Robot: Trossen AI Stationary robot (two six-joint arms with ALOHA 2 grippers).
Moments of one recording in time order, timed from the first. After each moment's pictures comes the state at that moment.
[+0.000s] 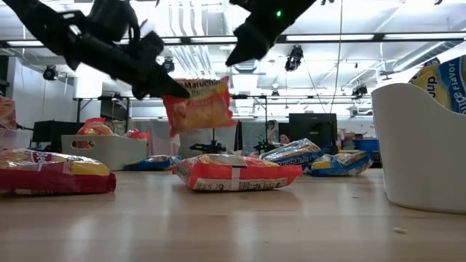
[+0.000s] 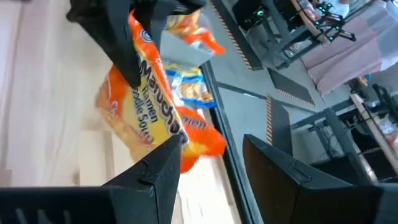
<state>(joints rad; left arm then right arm) 0.26 1.13 0.44 0.37 -0.11 -0.04 0.00 1.66 1.30 -0.16 0.58 -0.39</state>
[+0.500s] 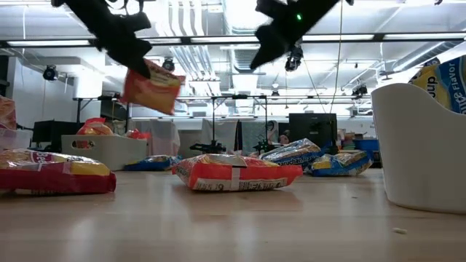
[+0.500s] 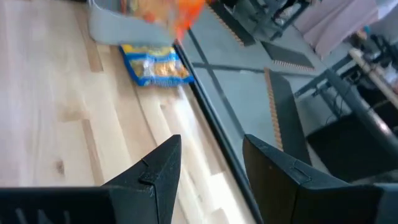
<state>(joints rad) 0.27 0.96 0.83 -0.52 -0.73 -0.01 -0.08 1.50 1.18 -0.22 0.58 -0.22</state>
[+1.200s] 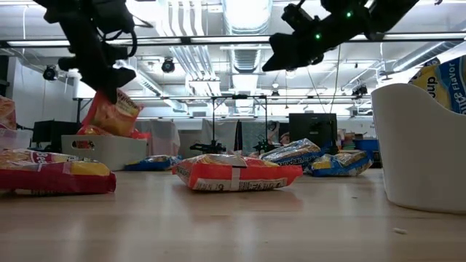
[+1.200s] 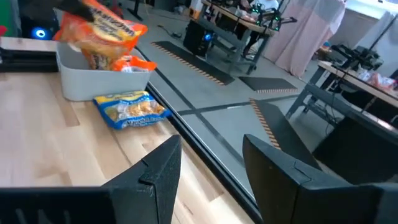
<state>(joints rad) 0.54 0.95 0.77 -0.79 -0.71 -0.37 -0.13 1.36 0.78 0.37 0.58 -0.20</state>
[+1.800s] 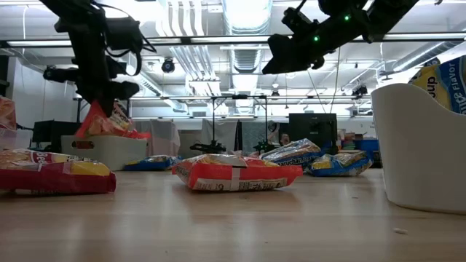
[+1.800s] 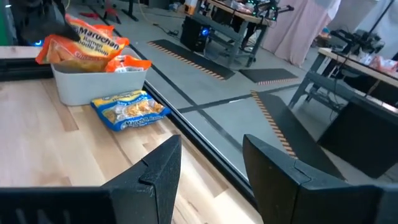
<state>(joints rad) 0.54 1.08 0.77 -0.87 -0.70 -0.68 -0.15 1.37 0.78 0.37 0.58 -0.13</state>
